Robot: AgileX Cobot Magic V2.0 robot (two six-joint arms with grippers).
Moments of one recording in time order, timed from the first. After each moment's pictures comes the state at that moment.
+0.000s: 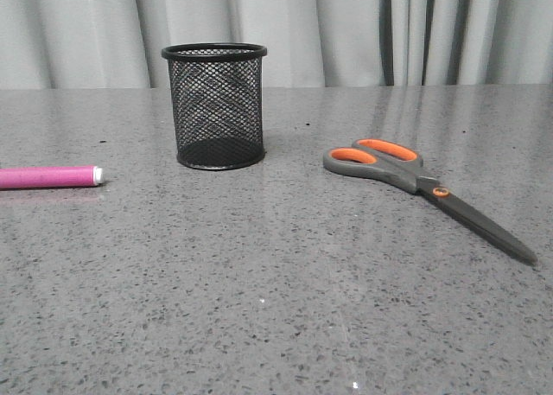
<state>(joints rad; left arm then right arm) -0.01 0.00 0.00 -0.31 0.25 0.39 0.11 -0.01 0.01 -0.23 0.13 0.11</state>
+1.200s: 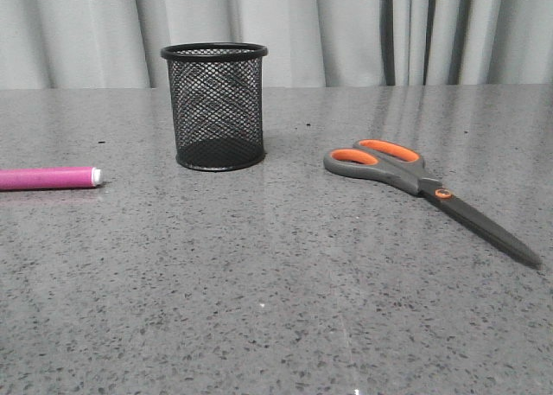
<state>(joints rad) -0.01 0.38 -0.45 -0.74 0.61 0.39 0.11 0.21 -0.35 0.16 0.37 0.22</state>
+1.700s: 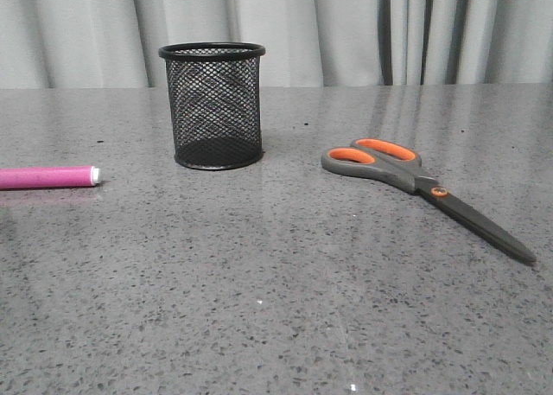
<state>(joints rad) -0.24 0.94 -1.00 -0.17 1.14 0.49 0.11 0.29 -0.37 0.16 0.44 0.21</state>
